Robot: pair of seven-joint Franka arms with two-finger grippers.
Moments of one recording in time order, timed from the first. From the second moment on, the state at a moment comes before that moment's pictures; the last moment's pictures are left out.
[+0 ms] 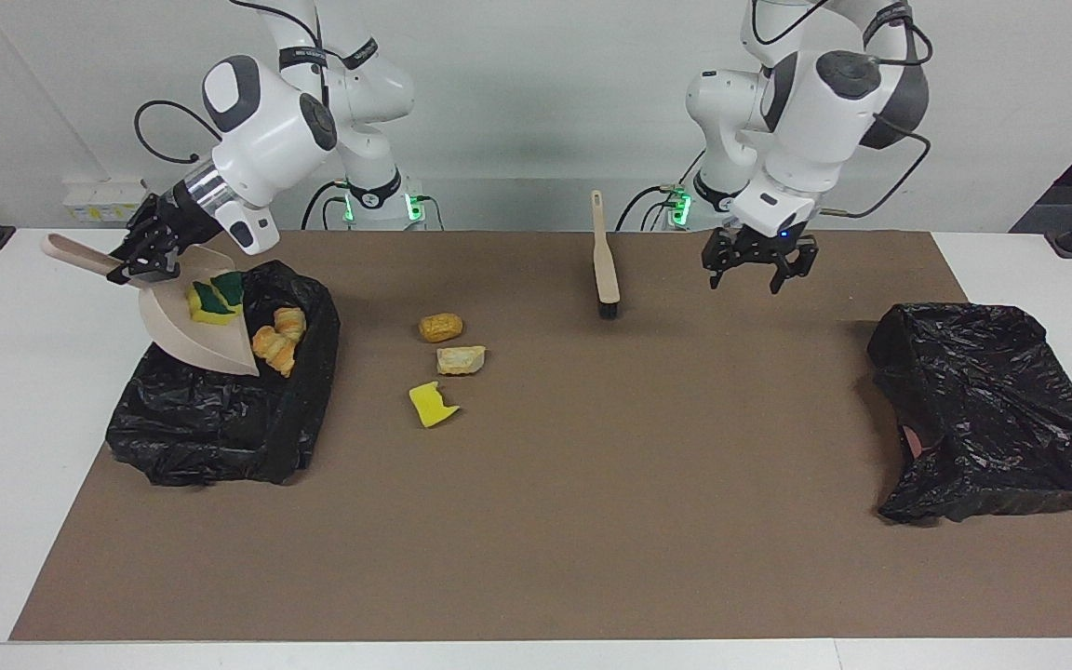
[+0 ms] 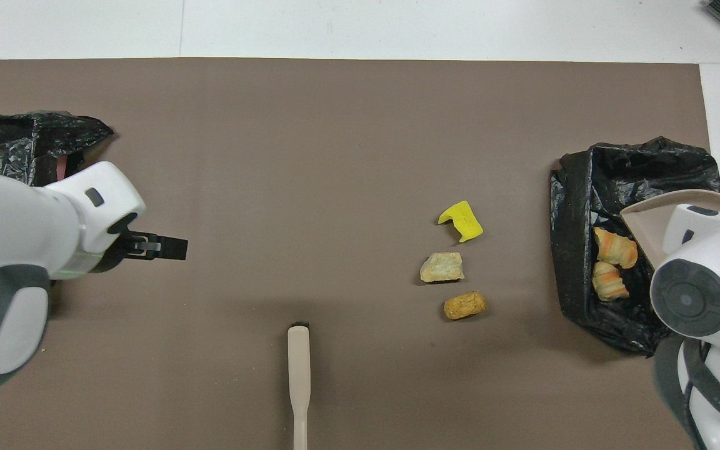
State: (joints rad) left arm -0.27 -0.14 0.02 -1.95 -0.04 1.87 -0.07; right arm 0.16 -0.24 -0.16 -2.24 -1.29 2.00 -1.38
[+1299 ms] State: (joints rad) left arm -0.11 -0.01 0.02 -1.49 0.01 1.52 0.12; right arm 0.16 -0.33 -0.06 -2.15 -0.91 1.78 -1.30
